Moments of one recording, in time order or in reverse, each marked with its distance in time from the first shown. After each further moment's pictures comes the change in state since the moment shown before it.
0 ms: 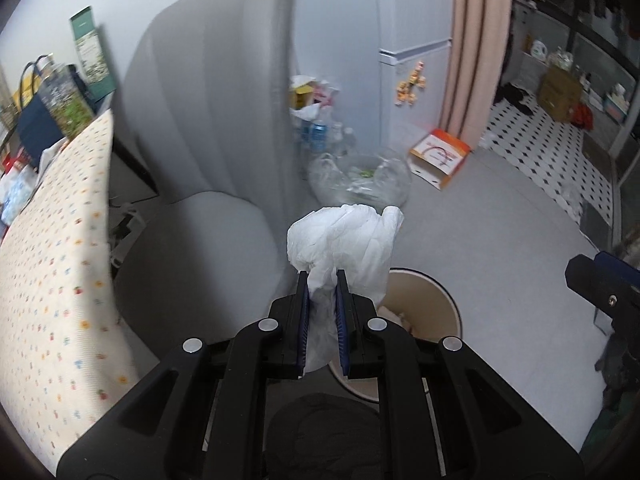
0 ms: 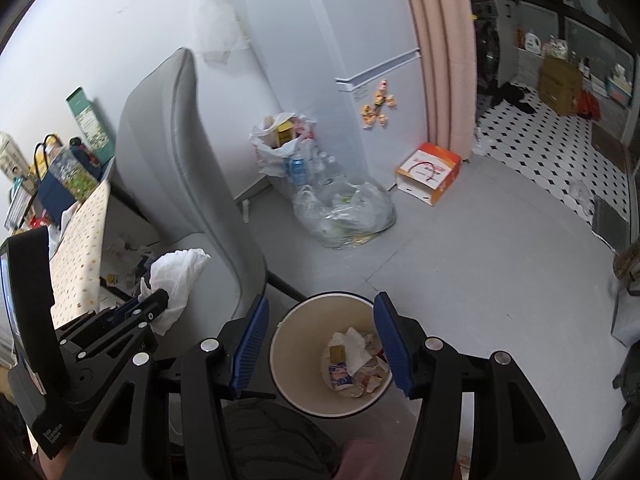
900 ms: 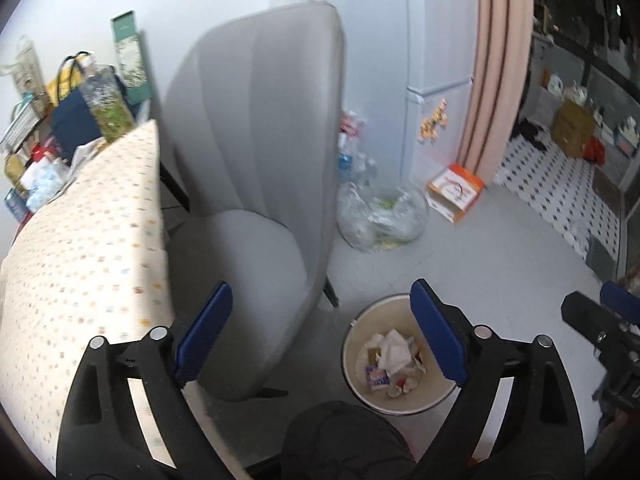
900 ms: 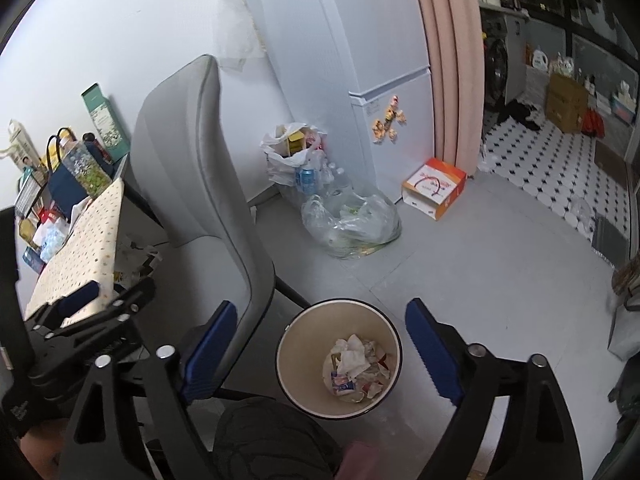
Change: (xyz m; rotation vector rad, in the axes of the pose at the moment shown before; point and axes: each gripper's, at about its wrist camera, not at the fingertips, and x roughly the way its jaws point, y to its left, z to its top) left arm -0.053 0.047 0.000 -0.104 -0.115 0.061; right arm -0.025 0.025 -0.004 -0.059 -0.047 0.008
